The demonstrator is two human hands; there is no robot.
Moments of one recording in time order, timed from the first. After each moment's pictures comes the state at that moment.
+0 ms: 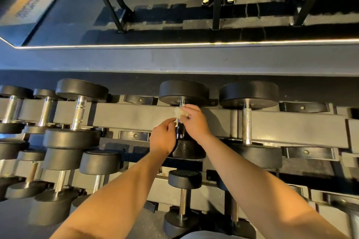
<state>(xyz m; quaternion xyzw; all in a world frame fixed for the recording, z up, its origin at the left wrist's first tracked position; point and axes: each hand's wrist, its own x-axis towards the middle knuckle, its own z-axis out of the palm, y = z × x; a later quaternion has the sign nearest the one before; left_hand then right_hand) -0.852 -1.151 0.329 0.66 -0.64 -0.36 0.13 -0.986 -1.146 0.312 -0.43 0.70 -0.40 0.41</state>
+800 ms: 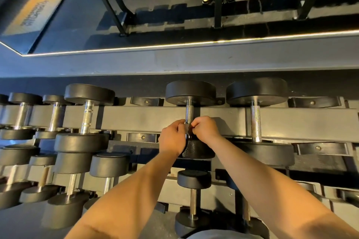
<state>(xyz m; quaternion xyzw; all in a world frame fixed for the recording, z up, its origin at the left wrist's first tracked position) -0.853 -1.146 0.341 0.65 -0.66 -0.35 0.11 -0.984 -1.136 0.302 -0.44 0.75 -0.27 0.41</state>
